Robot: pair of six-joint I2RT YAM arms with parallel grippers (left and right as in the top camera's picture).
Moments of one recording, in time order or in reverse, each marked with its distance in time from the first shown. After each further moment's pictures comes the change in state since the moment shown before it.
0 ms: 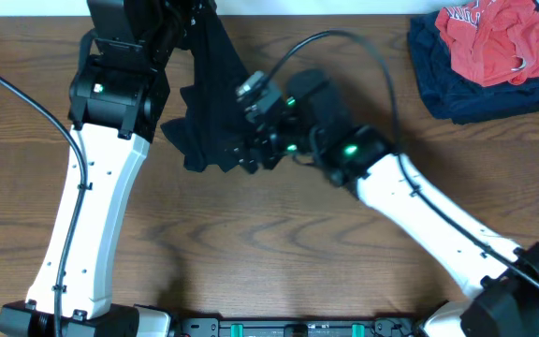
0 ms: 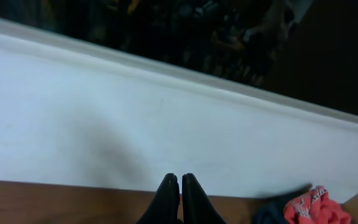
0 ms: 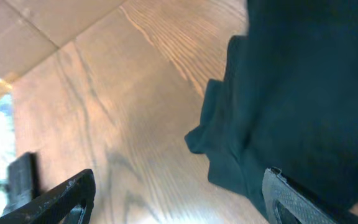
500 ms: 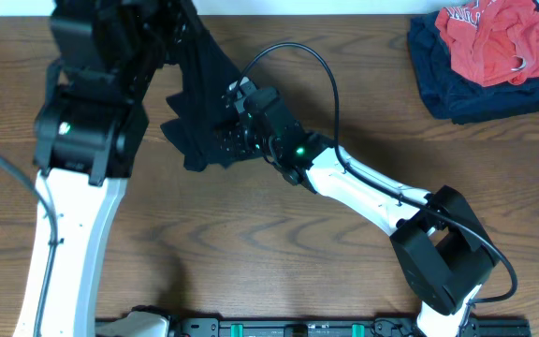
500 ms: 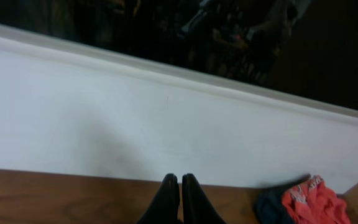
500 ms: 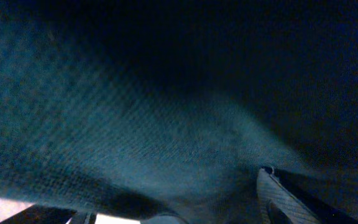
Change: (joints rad) left arm 0.000 -0.147 0.000 -0.160 -0.012 0.033; right arm 0.050 0.287 -0.001 0.296 0.311 0.137
